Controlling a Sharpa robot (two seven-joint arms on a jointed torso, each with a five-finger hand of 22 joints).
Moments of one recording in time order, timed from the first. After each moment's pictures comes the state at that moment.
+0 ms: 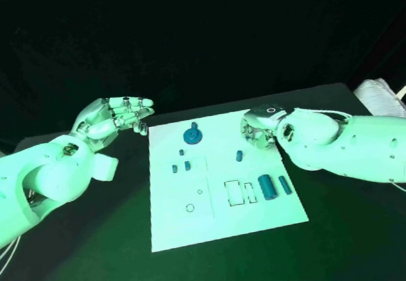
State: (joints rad) left arm 1.29 -0.95 -0.07 1.51 -0.17 -0.10 0.40; left_hand 1.35 -0.20 0.52 0.02 0.29 0.90 0.18 0.14 0.38 0.90 0.13 0.49 0.21 1.00 0.06 1.14 0.51 0.17 0.88 0.16 0.89 0.82; right arm 1.26 -0.73 -0.17 1.38 -1.71 -0.30 -0.27; right_hand 1.36 -0.20 0.67 0.04 0.10 1.06 0.12 0.26 0.42 1.18 0.05 0.20 0.20 1.46 -0.01 1.39 1.30 0.06 1.47 0.08 1.30 1.31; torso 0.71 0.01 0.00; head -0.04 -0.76
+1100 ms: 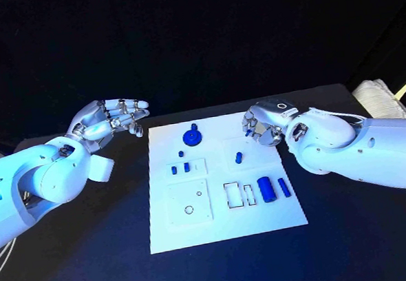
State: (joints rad) left arm 1.29 -0.96 -0.07 1.50 -0.17 -0.11 0.38; left_hand 1.35 -0.20 0.52 0.02 0.29 0.90 0.19 0.14 0.38 0.89 0.13 0.49 0.20 1.00 0.06 1.14 0.51 0.17 0.89 0.16 0.89 0.82; right arm 1.27 -0.82 -0.16 1.50 -1.69 -0.46 -0.28; right_hand 1.34 -0.17 0.70 0.00 0.11 1.07 0.11 0.29 0.45 1.22 0.07 0.16 0.18 1.47 -0.02 1.39 1.28 0.06 1.46 0.08 1.33 1.31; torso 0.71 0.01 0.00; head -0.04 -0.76
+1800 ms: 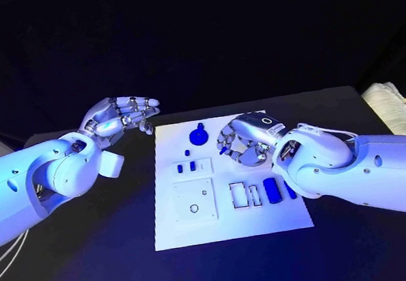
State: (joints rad) left arm 1.29 -0.95 -0.07 1.50 -0.16 -0.11 0.38; left_hand 1.35 -0.20 0.52 0.02 0.29 0.90 0.19 0.14 0.38 0.89 0.14 0.49 0.20 1.00 0.06 1.14 0.51 0.17 0.89 0.16 0.88 0.82; right arm 1.25 -0.79 -0.16 1.70 -1.62 -0.51 -0.23; right_hand 1.34 -0.17 0.70 -0.01 0.10 1.07 0.11 0.28 0.46 1.22 0.07 0.15 0.18 1.46 -0.02 1.38 1.27 0.06 1.46 0.08 1.33 1.31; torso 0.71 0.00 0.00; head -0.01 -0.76
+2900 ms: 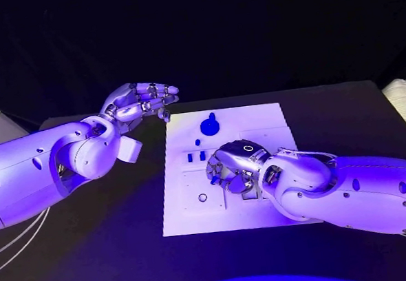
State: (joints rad) left arm 1.29 -0.93 -0.07 1.50 -0.16 -0.11 0.37; left_hand 1.35 -0.20 0.52 0.02 0.29 0.90 0.19 0.14 0.38 0.89 0.14 0.49 0.20 1.00 0.06 1.13 0.51 0.17 0.89 0.16 0.88 0.81; right arm 1.17 -0.65 -0.20 1.66 -1.64 -0.40 -0.23; right_hand 1.33 -0.18 0.70 -0.01 0.11 1.07 0.11 0.29 0.46 1.23 0.06 0.15 0.18 1.46 -0.02 1.38 1.27 0.06 1.46 0.08 1.33 1.31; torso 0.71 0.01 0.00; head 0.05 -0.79
